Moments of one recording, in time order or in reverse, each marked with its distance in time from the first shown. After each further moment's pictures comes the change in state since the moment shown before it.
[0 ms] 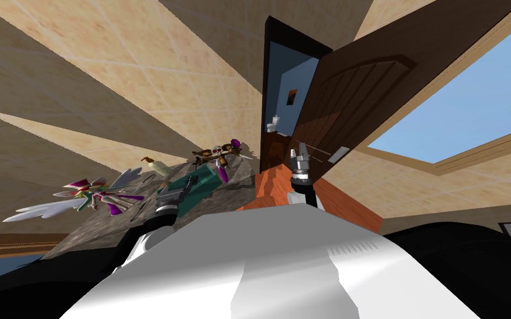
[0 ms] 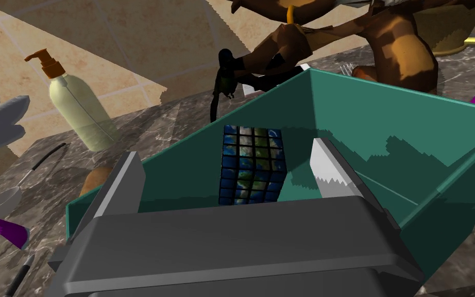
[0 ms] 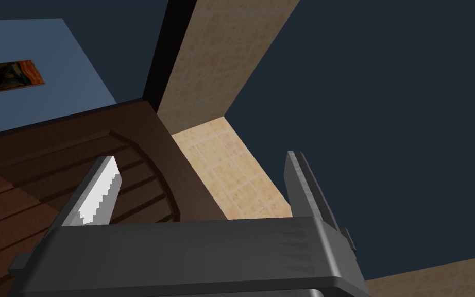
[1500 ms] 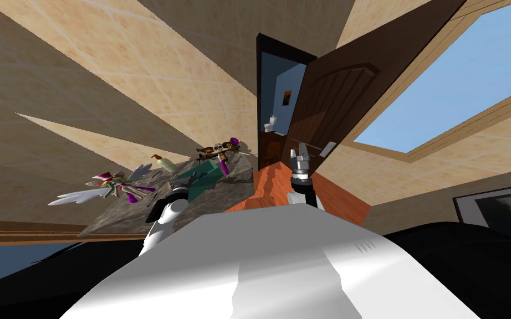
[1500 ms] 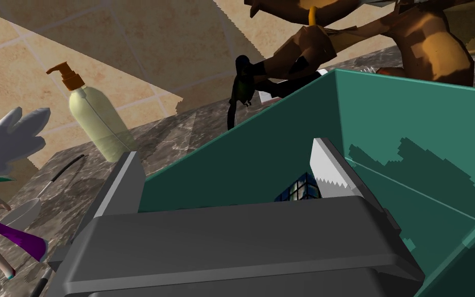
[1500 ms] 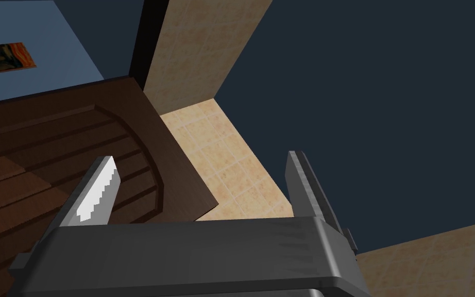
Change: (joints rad) left arm -0.418 0.044 0.017 0.401 0.020 -0.012 -0.122; right arm 0.000 0.000 0.000 0.000 0.000 0.000 0.000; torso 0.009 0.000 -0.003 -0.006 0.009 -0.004
